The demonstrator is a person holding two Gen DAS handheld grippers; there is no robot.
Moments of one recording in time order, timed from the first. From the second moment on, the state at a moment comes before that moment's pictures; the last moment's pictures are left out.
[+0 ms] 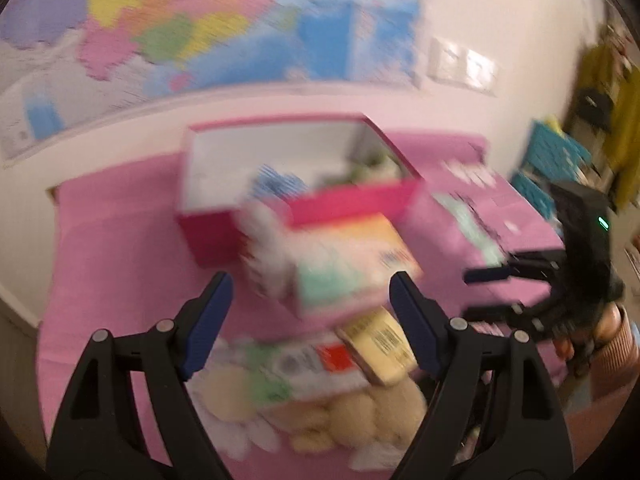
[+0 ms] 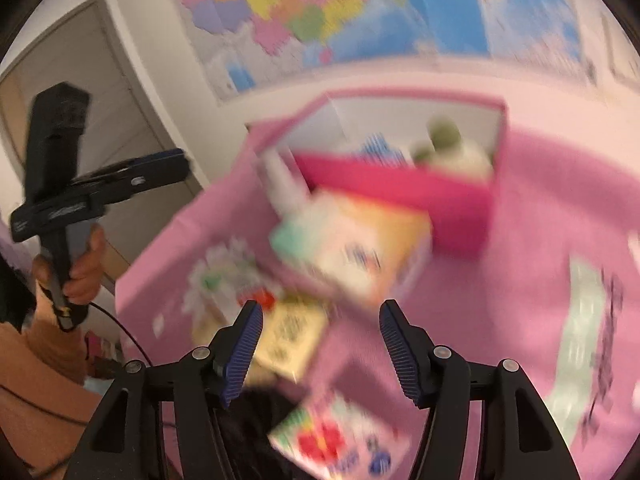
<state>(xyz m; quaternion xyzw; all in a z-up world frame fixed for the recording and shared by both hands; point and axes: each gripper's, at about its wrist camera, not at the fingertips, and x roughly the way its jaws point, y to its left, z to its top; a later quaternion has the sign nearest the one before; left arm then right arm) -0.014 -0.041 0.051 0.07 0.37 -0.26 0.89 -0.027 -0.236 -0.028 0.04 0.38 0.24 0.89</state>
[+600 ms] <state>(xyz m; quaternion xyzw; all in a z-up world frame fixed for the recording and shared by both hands) -0.046 -0.148 -0.026 0.14 0.51 -0.44 0.73 -0.073 -0.292 -0.098 0.23 0.43 0.23 0.84</state>
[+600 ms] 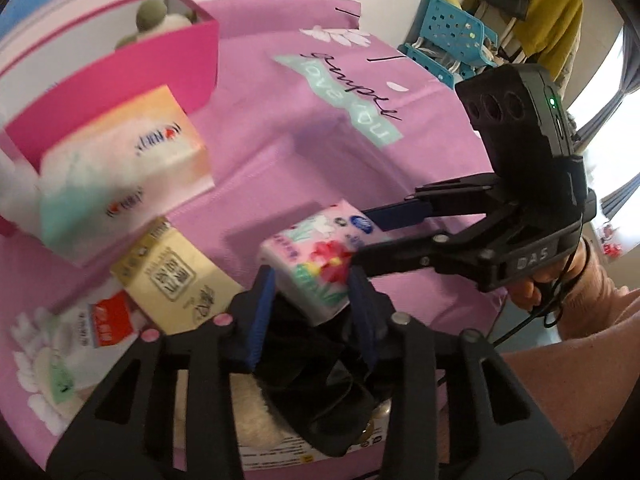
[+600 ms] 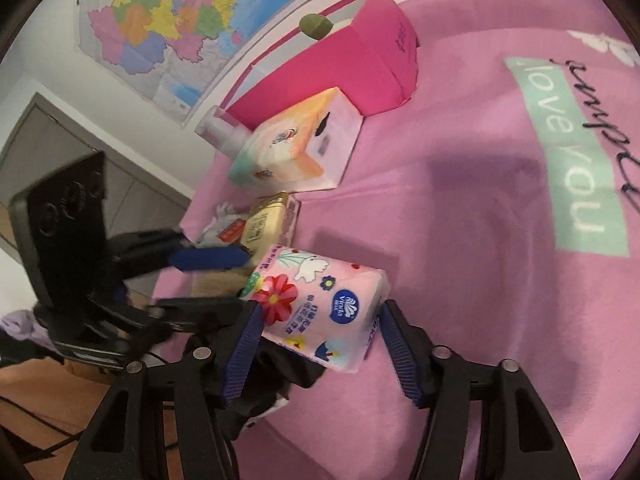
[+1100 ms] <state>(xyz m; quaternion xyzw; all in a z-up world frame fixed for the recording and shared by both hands) -0.015 -0.126 0.028 0.09 0.44 -0.41 0.79 -0.058 -0.269 -0.049 0.16 0.38 0.23 0.88</state>
